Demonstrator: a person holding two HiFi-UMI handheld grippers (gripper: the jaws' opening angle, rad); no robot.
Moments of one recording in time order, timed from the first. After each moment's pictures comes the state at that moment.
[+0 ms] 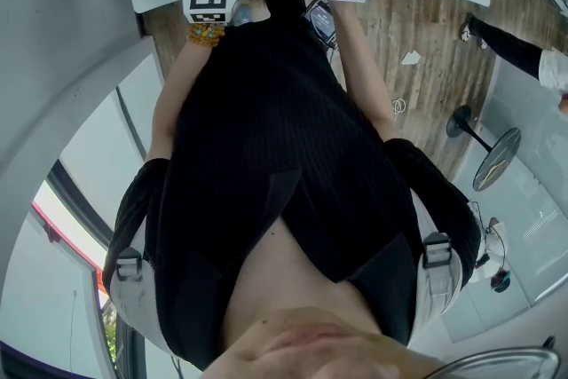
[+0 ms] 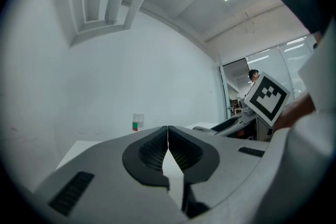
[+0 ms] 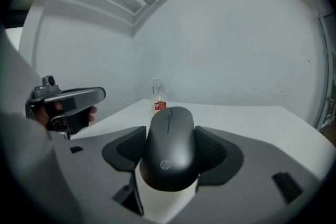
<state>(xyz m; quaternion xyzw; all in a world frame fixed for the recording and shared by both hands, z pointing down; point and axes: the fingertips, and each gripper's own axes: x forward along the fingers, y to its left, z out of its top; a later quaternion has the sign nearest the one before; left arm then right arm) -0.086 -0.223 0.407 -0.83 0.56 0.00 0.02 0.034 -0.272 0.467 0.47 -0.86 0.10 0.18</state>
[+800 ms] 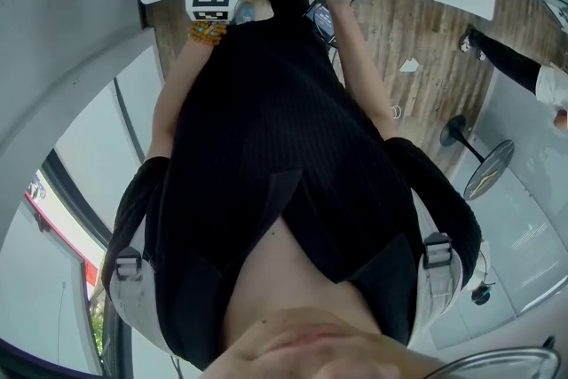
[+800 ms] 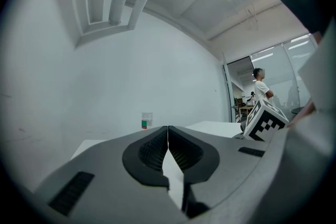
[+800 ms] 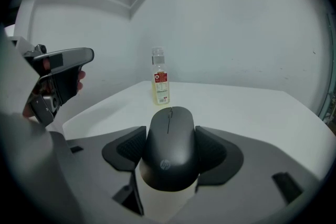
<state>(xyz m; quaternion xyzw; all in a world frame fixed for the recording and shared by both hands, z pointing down) -0.108 -0.221 0.407 -0.81 0.58 -0.01 0.02 0.029 -0.271 0.543 0.46 -0.84 0.14 0.24</state>
